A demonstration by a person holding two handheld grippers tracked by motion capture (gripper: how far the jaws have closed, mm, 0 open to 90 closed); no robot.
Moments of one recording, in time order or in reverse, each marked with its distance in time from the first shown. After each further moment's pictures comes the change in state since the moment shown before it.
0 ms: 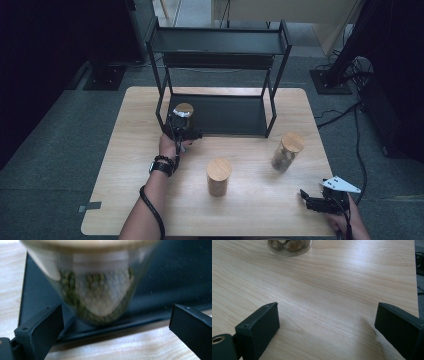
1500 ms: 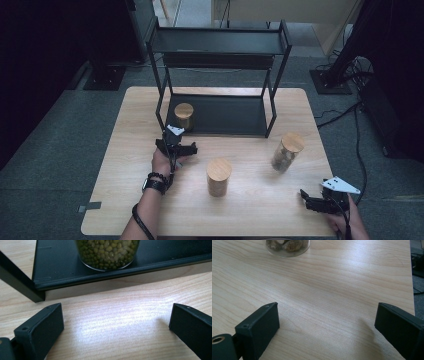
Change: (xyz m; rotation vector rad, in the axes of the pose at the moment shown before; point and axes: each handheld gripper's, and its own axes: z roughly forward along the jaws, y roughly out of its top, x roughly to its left) left arm 0.003 -0.047 -0.020 -0.018 0.036 0.019; right arm 0.002 0.000 -0.001 -0.006 -0.023 -0.004
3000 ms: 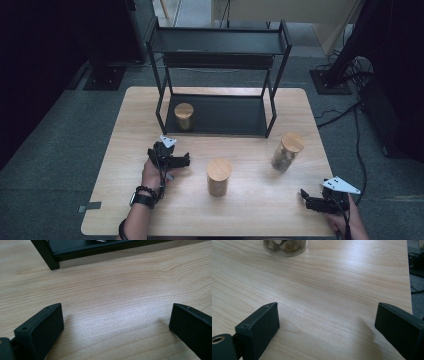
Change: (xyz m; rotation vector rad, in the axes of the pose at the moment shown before) left arm 0.013 -0.031 -0.031 0.000 -0.031 0.036; right arm 0.000 0.000 0.000 0.000 -0.013 0.008
